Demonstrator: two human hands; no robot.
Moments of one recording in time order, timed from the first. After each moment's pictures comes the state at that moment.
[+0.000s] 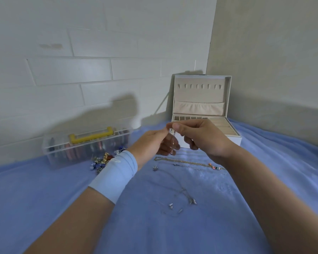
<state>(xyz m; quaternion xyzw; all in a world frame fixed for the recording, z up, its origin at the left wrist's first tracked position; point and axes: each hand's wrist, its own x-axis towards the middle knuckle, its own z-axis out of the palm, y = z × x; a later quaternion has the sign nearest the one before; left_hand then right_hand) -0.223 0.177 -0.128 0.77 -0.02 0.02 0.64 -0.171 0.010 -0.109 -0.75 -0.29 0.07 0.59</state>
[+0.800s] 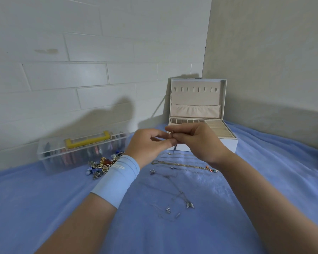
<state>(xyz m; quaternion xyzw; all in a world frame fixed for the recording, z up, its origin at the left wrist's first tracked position) -0.224 0.175 -0.130 0.82 -0.01 0.18 0.54 -0.169 0.010 -0.118 -0.74 -0.32 0.02 0.59</state>
